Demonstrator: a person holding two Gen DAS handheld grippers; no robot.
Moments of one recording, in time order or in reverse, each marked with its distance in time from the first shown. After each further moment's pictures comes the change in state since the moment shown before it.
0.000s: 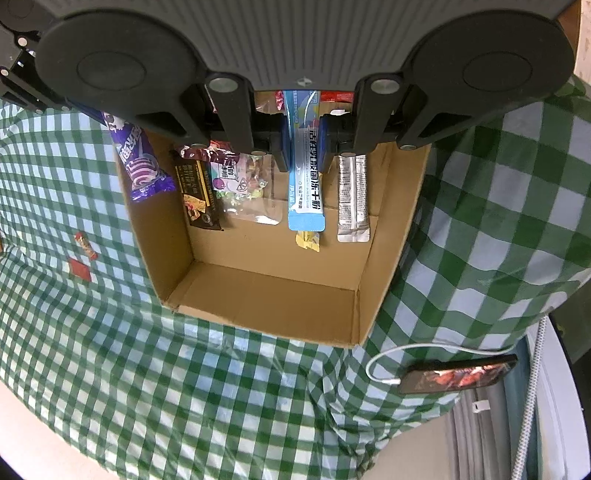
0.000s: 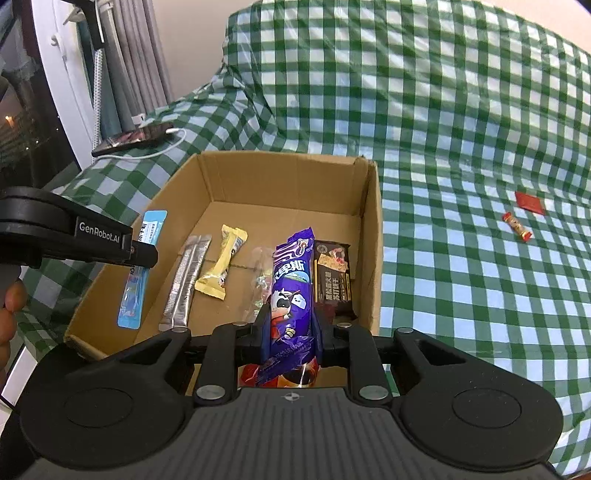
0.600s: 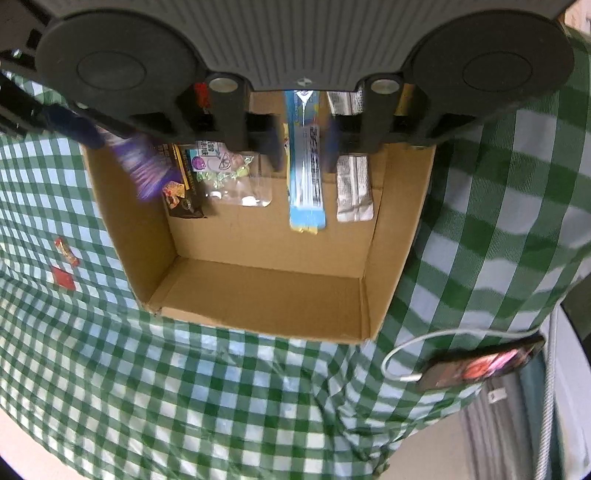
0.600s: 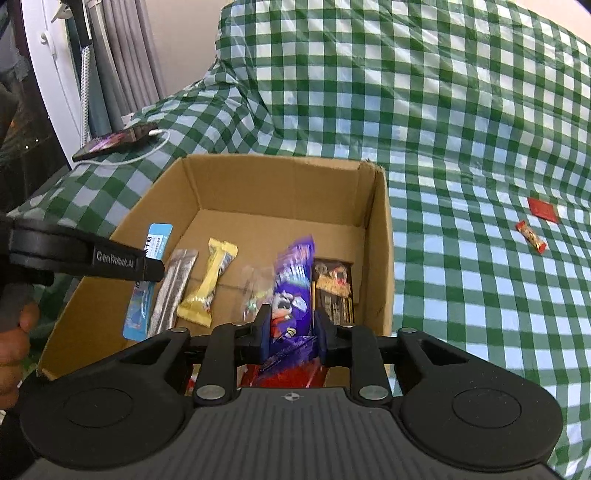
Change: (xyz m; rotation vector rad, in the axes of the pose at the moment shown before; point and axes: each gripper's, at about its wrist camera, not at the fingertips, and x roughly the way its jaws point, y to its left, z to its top) left arm 0.039 -0.003 0.020 0.064 -0.010 0.035; right arm 0.045 -0.006 0.025 0.007 -0.005 0.000
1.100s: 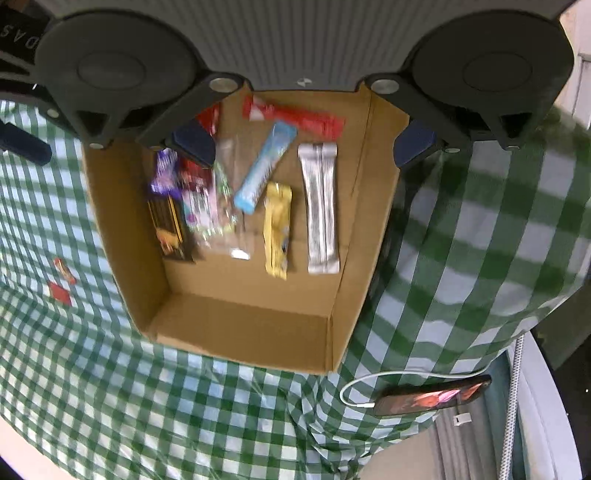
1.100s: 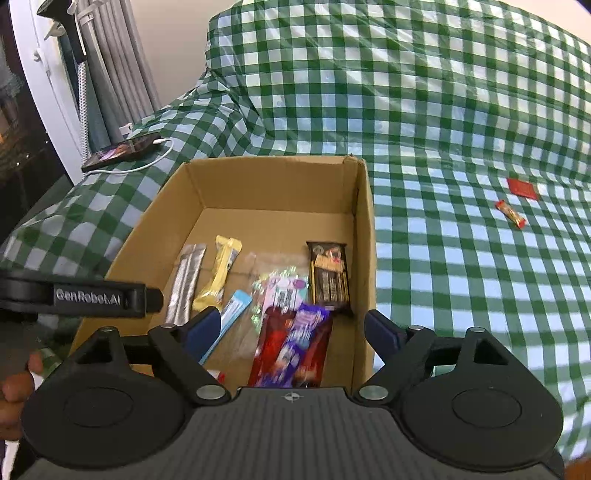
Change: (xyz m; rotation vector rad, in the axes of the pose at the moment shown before) left arm -0.060 0.006 -0.051 -0.040 0.059 0.048; right arm -0.057 0.003 -0.023 0.073 0.009 -0.016
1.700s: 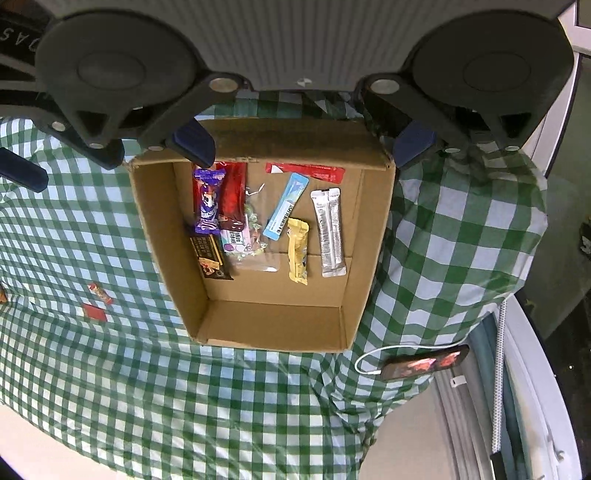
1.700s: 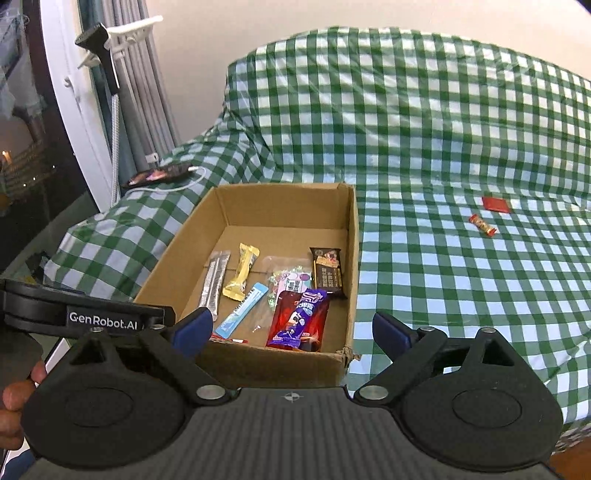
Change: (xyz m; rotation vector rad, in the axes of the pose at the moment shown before) left arm -0.096 -0.027 -0.069 0.082 -0.094 0.024; right arm -0.109 0.019 -0.050 -0.014 -0.135 0.018
